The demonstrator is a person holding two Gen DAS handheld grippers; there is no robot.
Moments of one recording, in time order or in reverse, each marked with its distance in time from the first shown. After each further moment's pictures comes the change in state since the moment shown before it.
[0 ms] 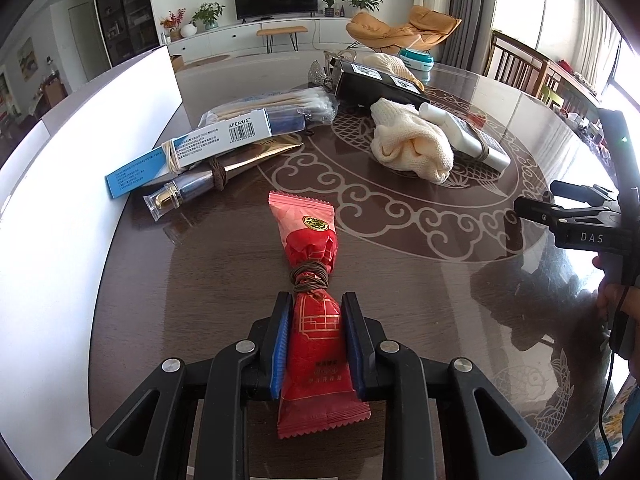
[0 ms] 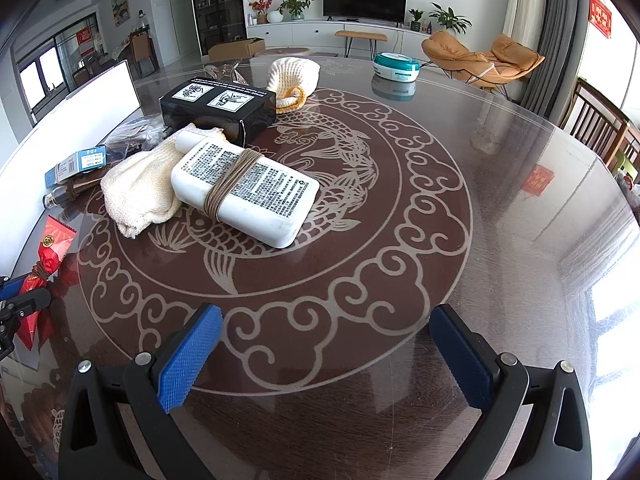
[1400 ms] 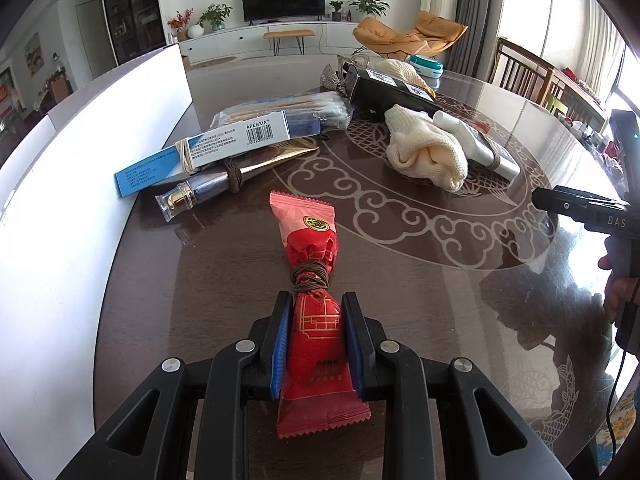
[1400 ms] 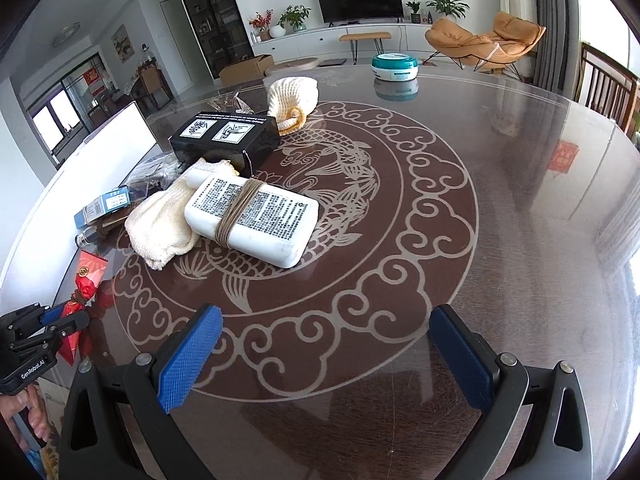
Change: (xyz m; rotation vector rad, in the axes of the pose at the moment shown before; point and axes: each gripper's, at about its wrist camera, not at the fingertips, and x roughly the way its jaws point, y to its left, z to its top) left arm 0.002 0.010 0.001 -0.017 -0.016 0.009; right arm -0.001 -0.015 0.013 0.044 -0.017 0.166
